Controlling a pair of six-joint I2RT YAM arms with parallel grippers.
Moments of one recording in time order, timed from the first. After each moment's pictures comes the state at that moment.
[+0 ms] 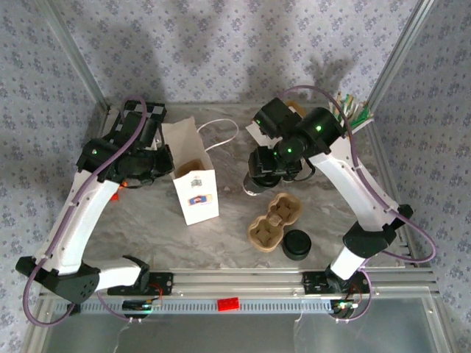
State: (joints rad) left arm -0.48 1.25 1.65 -1.37 -0.02 -0.73; right arm 0.79 1.65 2.17 -1.69 0.00 0.60
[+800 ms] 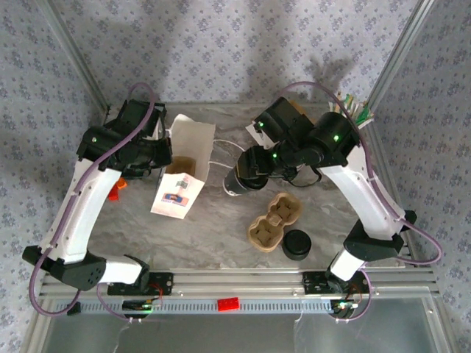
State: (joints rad) left arm -0.48 1.34 1.80 -1.45 -0.10 -0.56; right arm 0.90 1.65 2.36 -1.69 -0.07 0.70
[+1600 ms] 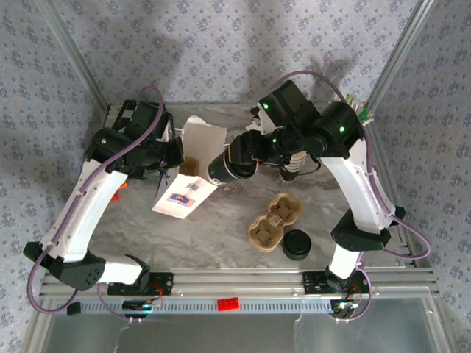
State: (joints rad) left arm -0.56 1.34 1.76 -1.36 -0.03 -0.67; right arm 0.84 1.76 2.58 -1.69 -0.21 0.73
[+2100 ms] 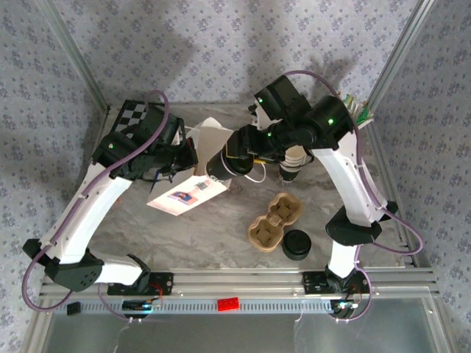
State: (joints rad) left arm -0.67 1.34 1.76 -1.29 -0.01 -0.81; right arm 0.79 1.81 2.60 -1.69 -0.26 0.75
